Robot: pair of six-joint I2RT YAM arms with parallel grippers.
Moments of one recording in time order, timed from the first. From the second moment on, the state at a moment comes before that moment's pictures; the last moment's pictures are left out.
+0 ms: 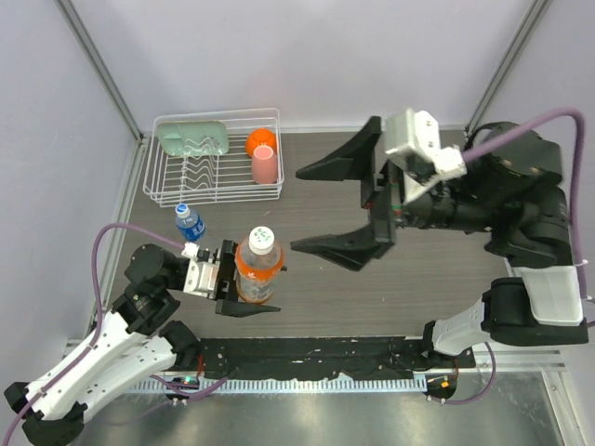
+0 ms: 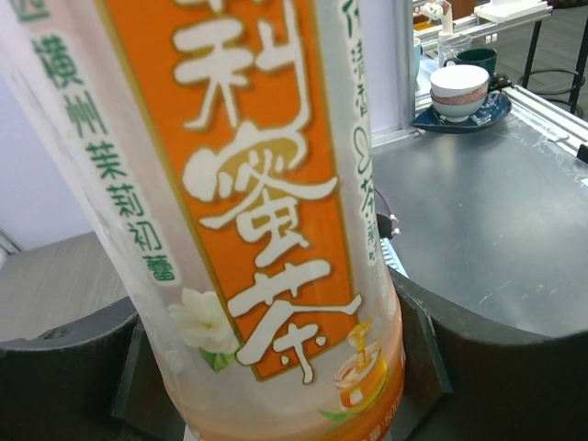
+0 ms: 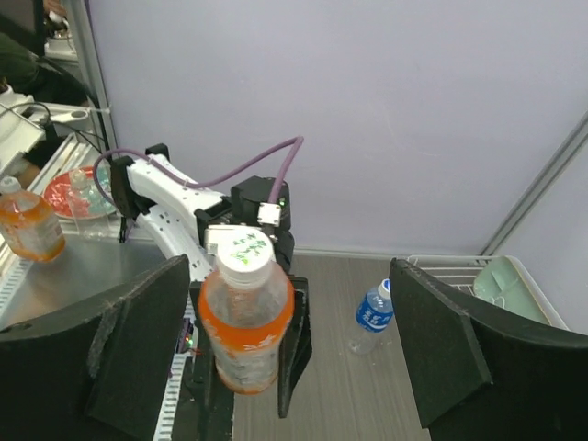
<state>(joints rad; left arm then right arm) -0.77 0.58 0.70 0.13 0.97 0.02 1.32 1.41 2.41 -0.84 -0.18 -0.14</state>
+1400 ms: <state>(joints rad) -0.79 0.52 0.49 0.35 0.86 -0.10 1.08 1.45 2.08 -0.58 -0.76 -0.05</state>
